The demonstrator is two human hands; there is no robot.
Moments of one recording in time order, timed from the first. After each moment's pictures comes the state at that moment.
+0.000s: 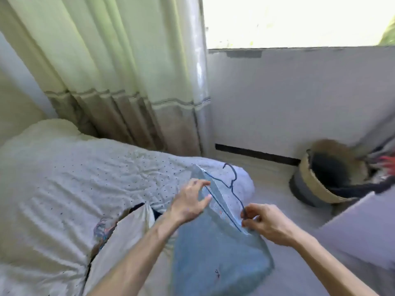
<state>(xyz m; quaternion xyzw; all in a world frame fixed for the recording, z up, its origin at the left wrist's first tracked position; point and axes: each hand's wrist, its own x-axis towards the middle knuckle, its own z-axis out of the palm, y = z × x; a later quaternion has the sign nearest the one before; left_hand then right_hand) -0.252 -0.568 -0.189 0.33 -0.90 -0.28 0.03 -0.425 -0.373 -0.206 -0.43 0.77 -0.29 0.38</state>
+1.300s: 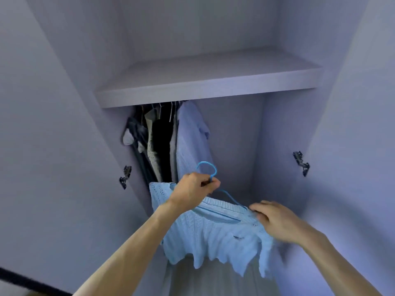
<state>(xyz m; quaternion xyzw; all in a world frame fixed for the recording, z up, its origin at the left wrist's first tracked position) -0.668 0.015 -0.077 -0.55 -0.76 -0.30 -0.19 -0.417 0.111 -0.142 0.33 0.92 -0.21 -0.03</state>
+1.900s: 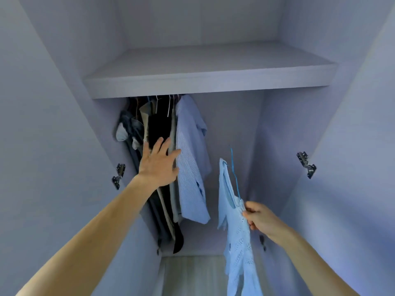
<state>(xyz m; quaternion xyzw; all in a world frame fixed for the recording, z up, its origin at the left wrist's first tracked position) -0.793 0.046 -0.075 -0.58 -0.81 0.06 0.06 -0.479 0.120 -0.193 0.46 0.68 -0.56 -0.12</state>
